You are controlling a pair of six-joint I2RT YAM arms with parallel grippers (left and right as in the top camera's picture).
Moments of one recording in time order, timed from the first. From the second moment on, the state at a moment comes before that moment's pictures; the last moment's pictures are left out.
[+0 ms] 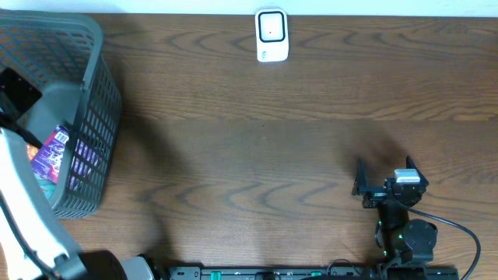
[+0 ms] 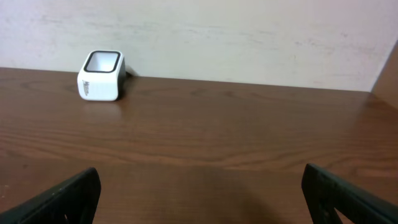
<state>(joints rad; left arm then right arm) 0.56 1.51 1.62 -0.97 -0.26 -0.29 0.01 0.01 0.01 -0.07 -0.01 -0.05</state>
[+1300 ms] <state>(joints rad) 0.48 2.08 1.62 -1.16 -0.34 -0.55 0.01 0.01 0.01 -0.07 -0.01 -0.05</state>
